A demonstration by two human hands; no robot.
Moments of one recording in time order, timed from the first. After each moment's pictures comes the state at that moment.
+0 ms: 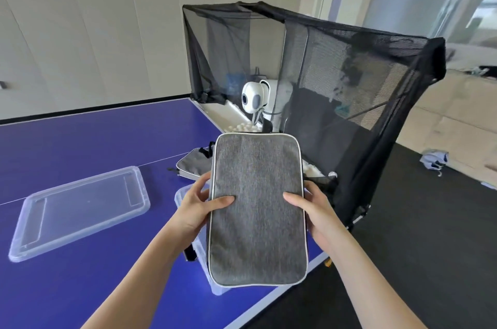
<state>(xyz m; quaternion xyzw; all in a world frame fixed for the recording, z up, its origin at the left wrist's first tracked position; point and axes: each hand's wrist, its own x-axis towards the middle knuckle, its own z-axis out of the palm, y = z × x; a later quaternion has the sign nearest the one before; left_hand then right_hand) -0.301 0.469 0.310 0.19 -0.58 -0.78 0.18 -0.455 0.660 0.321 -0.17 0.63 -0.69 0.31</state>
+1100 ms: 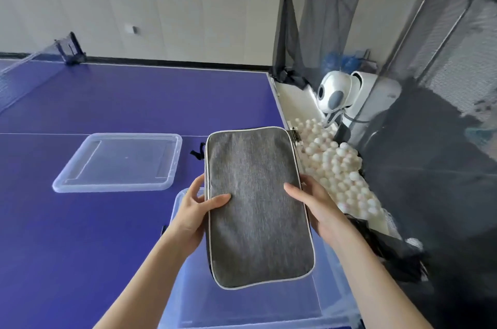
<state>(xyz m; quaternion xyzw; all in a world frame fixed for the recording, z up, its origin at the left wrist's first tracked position) -0.426 0.412 0.254 0.37 -0.41 -0.75 0.35 -0.657 0.490 0.270 -0.30 0.59 -0.56 0.51</state>
